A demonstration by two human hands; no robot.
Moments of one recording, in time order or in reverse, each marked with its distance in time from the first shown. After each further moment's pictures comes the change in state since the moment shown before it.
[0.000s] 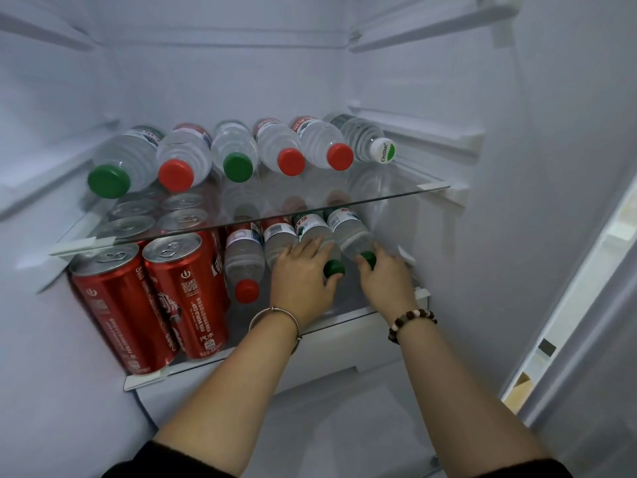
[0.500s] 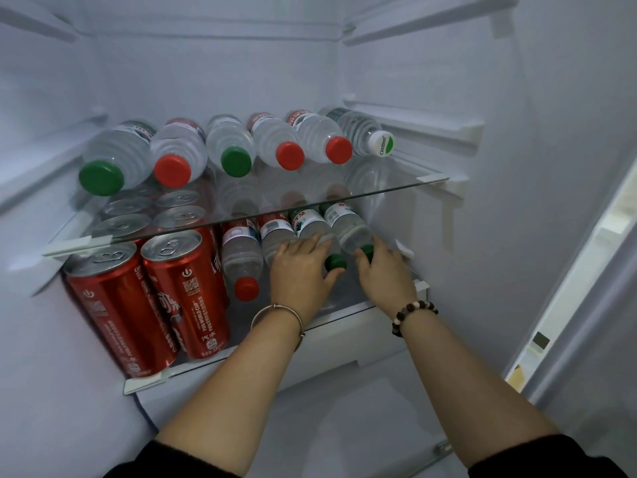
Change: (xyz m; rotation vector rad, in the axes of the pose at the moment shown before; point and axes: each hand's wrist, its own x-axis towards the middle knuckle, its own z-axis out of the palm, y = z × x) left_hand 0.000 -0.001 0.006 -0.004 0.052 -0.023; right_hand -0.005 -0.005 -0.005 -0.042 -0.002 -0.019
